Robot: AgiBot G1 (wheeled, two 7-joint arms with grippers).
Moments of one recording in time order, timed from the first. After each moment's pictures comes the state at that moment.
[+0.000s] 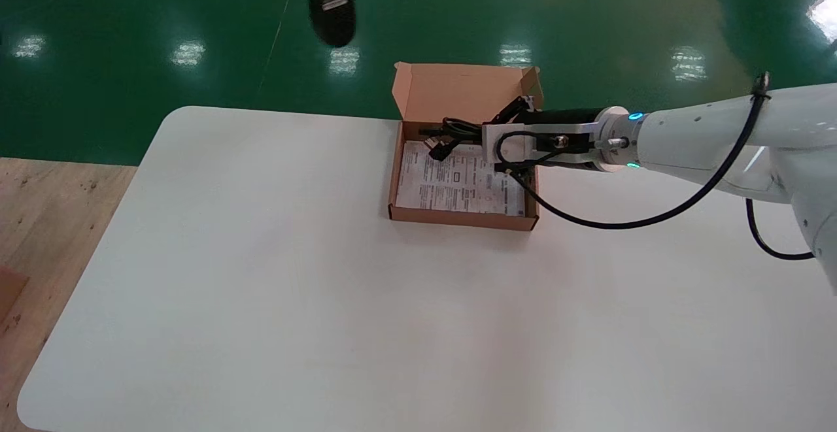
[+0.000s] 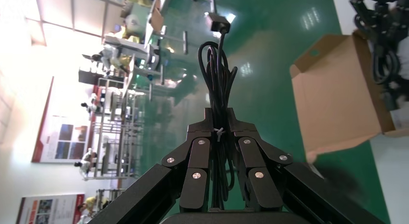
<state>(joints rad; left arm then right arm) -2.19 1.13 0.61 -0.14 1.38 1.35 0.97 1.73 -1.31 -0.55 0.11 -1.56 -0.91 -0.97</state>
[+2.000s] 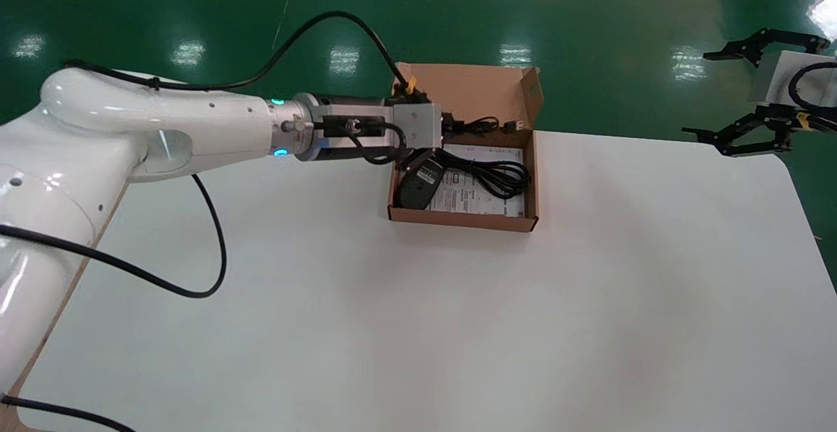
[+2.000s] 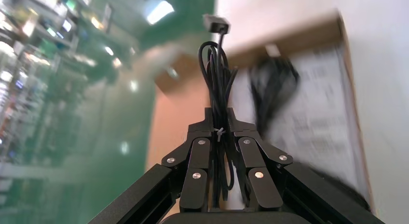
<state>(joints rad) -1.74 1.37 0.71 -0.23 1.33 1.01 0.80 1.98 -0.89 -0.57 0.00 -1.55 -1.22 -0.95</state>
